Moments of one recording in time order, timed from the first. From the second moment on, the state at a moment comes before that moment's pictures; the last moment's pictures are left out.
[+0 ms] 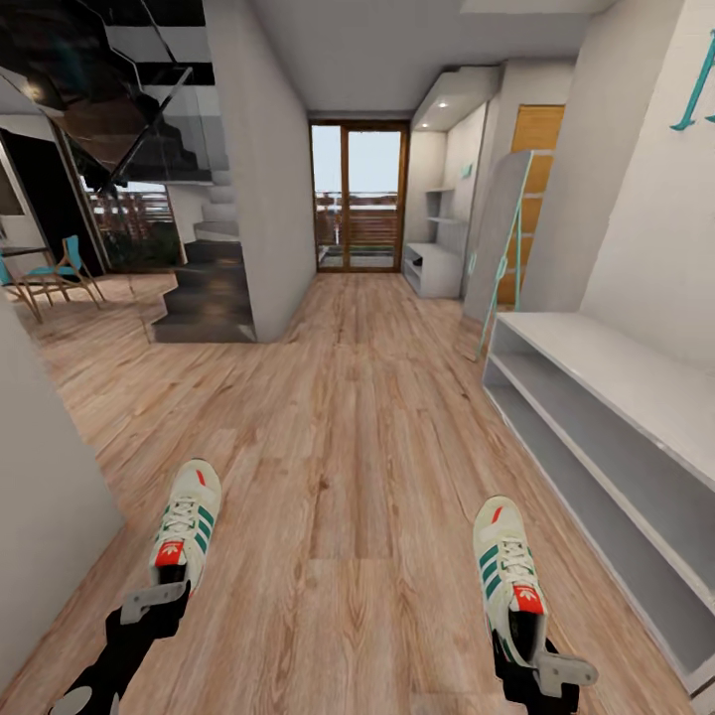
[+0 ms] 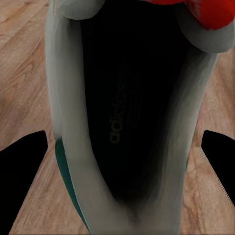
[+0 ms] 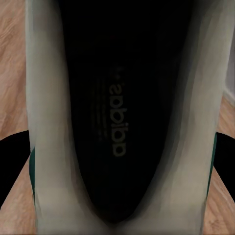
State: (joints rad) left arm -0.21 -0.06 0.62 -1.04 -0.30 -0.10 -0.36; right arm -0.05 0.04 -0.23 -0.83 0.10 -0.47 0.01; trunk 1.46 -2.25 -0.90
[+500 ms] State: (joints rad) left arm -0.21 -0.06 0.62 -1.04 -0.30 -0.10 -0.36; right arm -0.05 0.04 -0.23 -0.83 0.10 -0.47 0.01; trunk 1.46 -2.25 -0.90
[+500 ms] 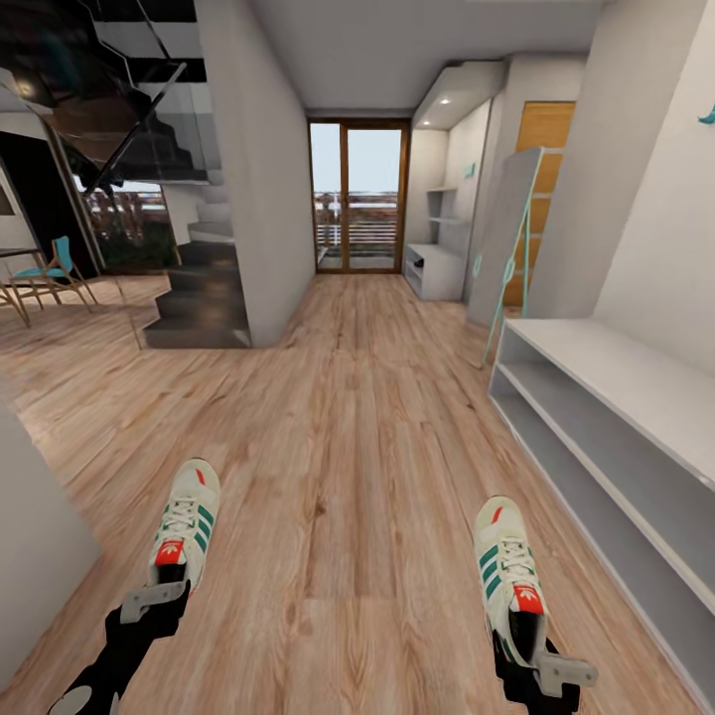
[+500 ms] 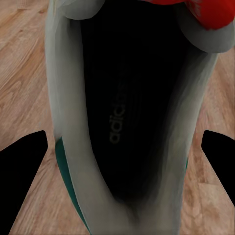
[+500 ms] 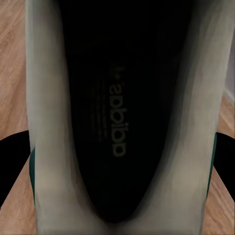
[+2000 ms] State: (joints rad) left arm -0.21 -0.06 0.62 -1.05 -0.30 -0.10 -0.36; right arm -0.05 0.04 -0.23 -0.81 0.10 -0.47 0.01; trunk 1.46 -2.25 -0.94
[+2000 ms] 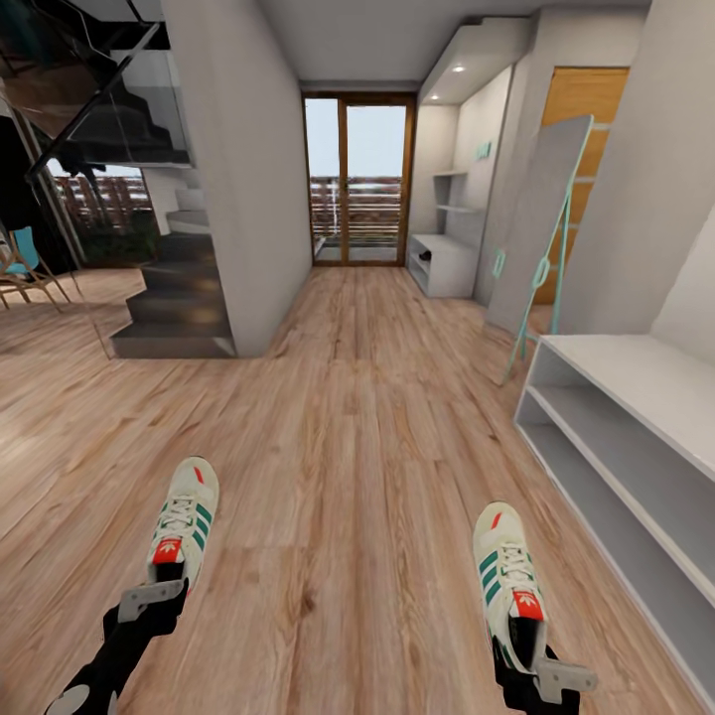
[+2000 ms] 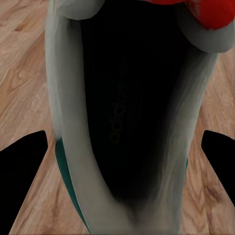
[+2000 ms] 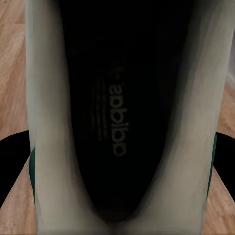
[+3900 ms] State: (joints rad) left arm -0.21 -0.06 0.62 -1.05 -0.30 -0.10 -0.36; right arm -0.05 0.04 -0.23 -0.80 0.10 -0.47 0.01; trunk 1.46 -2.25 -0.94
